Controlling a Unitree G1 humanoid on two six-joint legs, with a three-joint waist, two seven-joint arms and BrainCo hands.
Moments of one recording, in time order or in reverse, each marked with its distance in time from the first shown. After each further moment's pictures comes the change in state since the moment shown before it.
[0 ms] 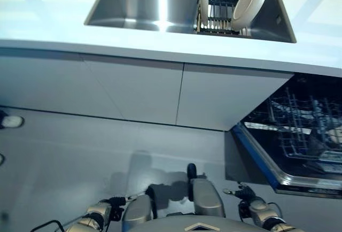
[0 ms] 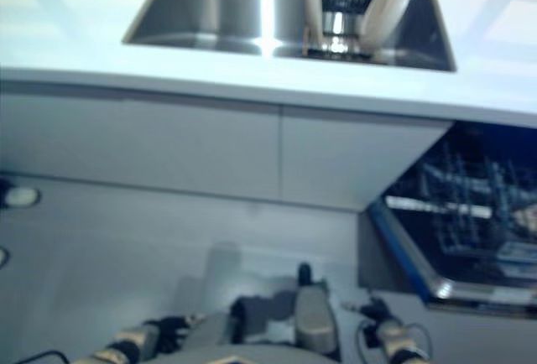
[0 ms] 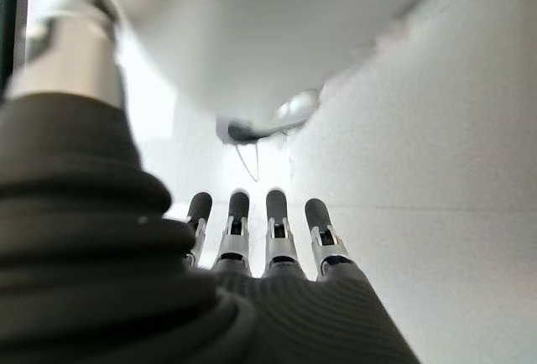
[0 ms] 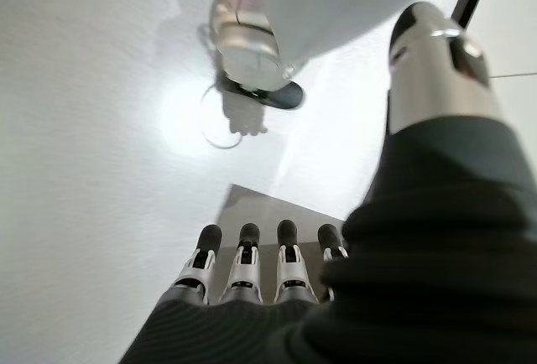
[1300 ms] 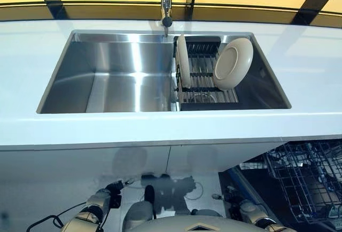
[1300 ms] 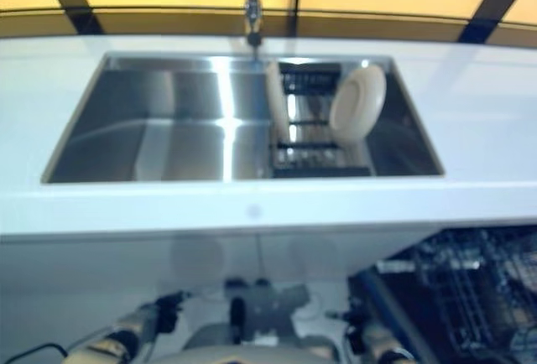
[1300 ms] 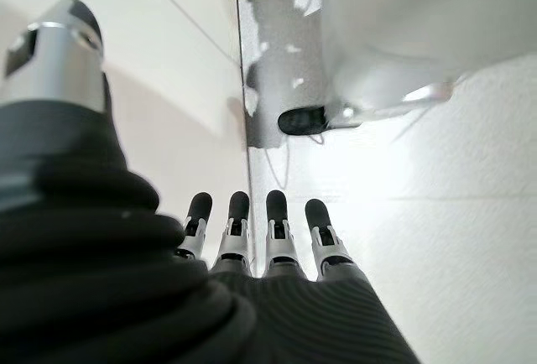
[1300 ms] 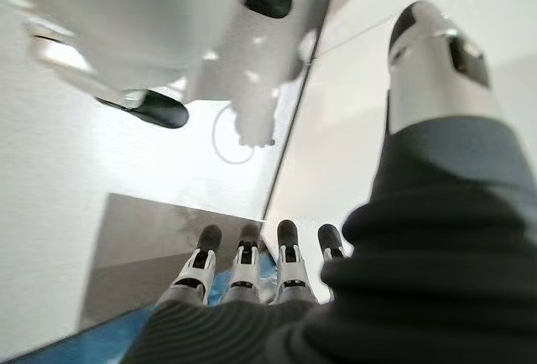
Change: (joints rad) left arm -0.037 -0.002 0.020 -0.015 -0.070 -0.075 0.055; right arm -0.037 0.093 0.079 0.020 -0.024 0.014 0.065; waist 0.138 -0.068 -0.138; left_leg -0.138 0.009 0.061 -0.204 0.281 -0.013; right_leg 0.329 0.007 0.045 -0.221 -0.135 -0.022
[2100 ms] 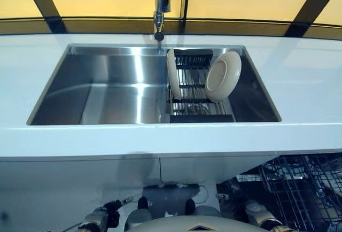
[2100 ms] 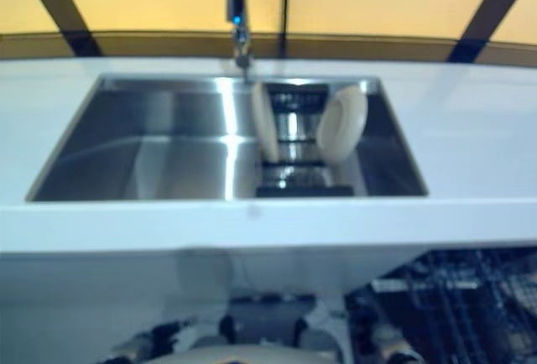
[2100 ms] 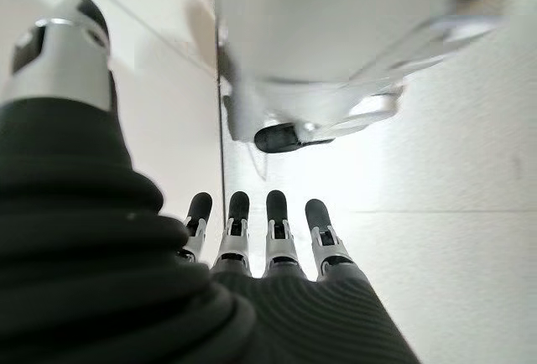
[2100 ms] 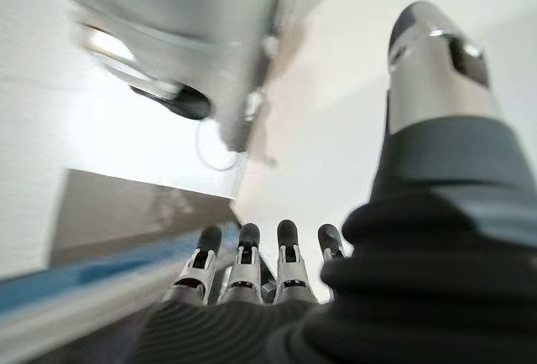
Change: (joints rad) left arm 0.118 0.013 0.002 -0.013 0.010 0.000 -0.002; right arm 0.045 -0.083 -0.030 -0.097 0.052 0.009 0.085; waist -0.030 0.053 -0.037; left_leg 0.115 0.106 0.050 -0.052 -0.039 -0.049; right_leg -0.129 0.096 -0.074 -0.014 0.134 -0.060
